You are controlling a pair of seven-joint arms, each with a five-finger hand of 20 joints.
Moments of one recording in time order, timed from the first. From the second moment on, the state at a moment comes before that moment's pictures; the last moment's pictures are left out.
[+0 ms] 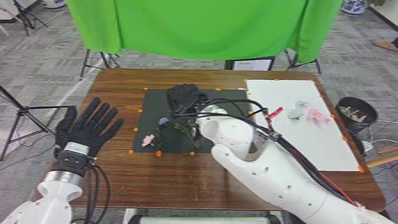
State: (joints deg) left arm 122.7 -49.8 -92.1 -120.9 -4.2 6.6 19.1; right arm -60.8 -70.8 38.9 -94.6 -141.2 -12.1 14.2
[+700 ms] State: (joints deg) left arm 122.7 -50.0 -91.8 -120.8 -4.4 7.1 19.2; right arm -62.9 -71.8 39.9 -93.7 -139.1 -18.2 18.6
